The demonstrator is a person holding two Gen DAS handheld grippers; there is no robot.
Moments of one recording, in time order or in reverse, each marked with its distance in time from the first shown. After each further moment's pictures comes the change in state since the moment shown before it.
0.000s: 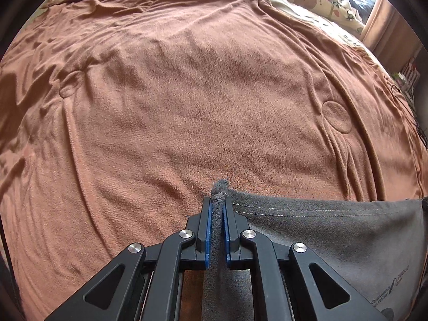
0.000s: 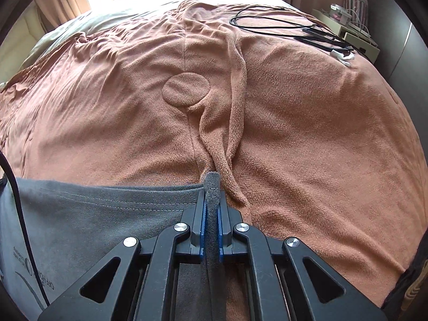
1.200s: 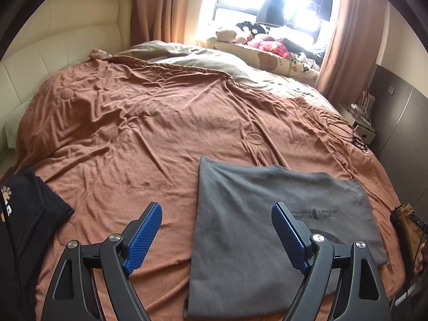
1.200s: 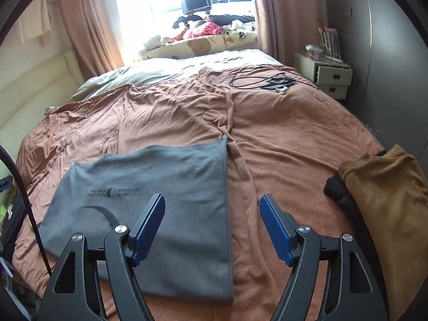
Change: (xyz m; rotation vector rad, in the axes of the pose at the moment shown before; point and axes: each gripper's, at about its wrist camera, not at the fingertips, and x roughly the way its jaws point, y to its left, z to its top) left arm -0.269 0.004 -0.181 0.021 -0.364 -0.099; right arm -0.263 -0.027 -0.219 0.068 -0.321 0.120
